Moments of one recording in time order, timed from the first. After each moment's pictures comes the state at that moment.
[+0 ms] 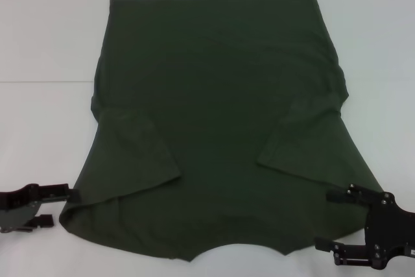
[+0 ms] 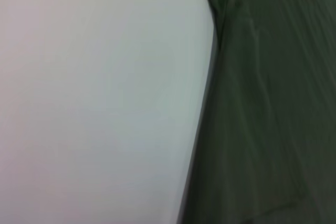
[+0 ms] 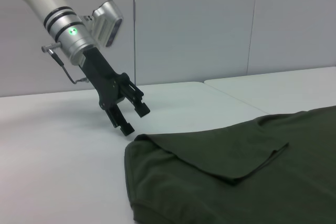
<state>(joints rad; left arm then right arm) -0.54 -1.92 0.55 0.60 2.38 1.40 -2.54 0.34 2.03 -0.80 -0.60 -1.84 -1.56 0.95</state>
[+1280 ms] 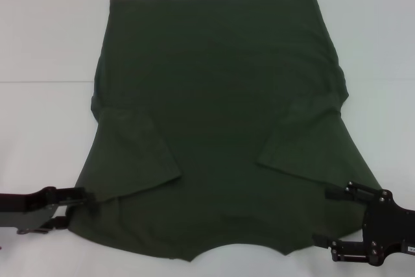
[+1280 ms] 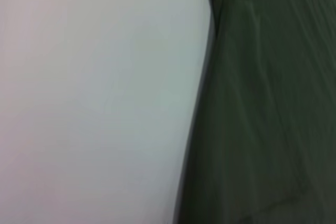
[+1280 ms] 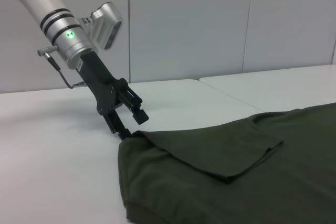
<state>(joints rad) -0.56 -1.94 0.58 0.56 2.38 1.35 -2.52 0.35 2.04 -0.80 -0.60 -1.84 -1.54 0.95</state>
